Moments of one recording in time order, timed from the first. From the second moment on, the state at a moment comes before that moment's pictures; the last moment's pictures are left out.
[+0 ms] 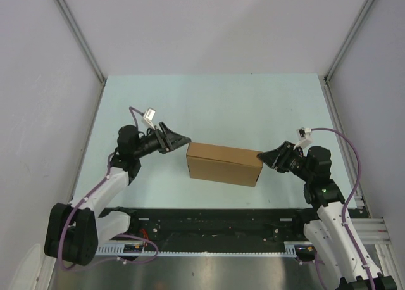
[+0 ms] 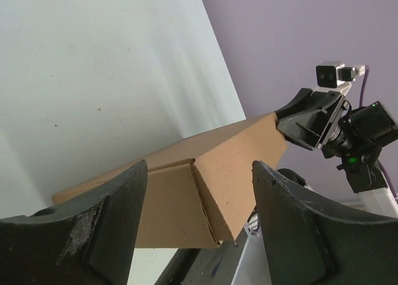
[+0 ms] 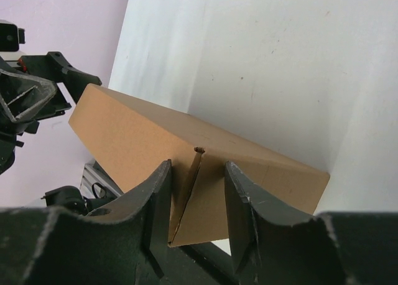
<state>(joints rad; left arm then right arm) -0.23 1.10 0.50 0.39 0.74 -0.86 0.16 0.57 0.43 -0.20 -0.50 0.70</state>
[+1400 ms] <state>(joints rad) -0.26 0.99 0.33 0.50 0.72 -0.90 0.17 0.57 0.43 -0.20 -0.49 0.70</state>
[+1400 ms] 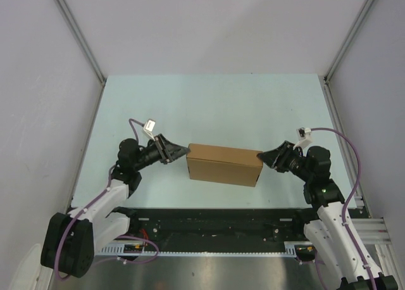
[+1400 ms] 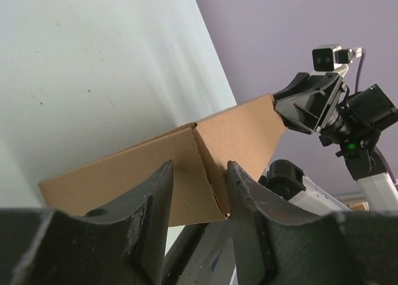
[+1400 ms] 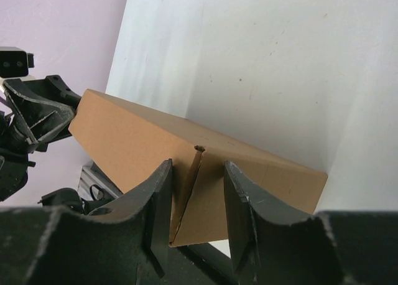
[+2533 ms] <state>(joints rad) -0.36 0.91 0.23 0.59 0.48 -0.96 0.23 0.50 0.39 -0.17 -0.37 0.75</state>
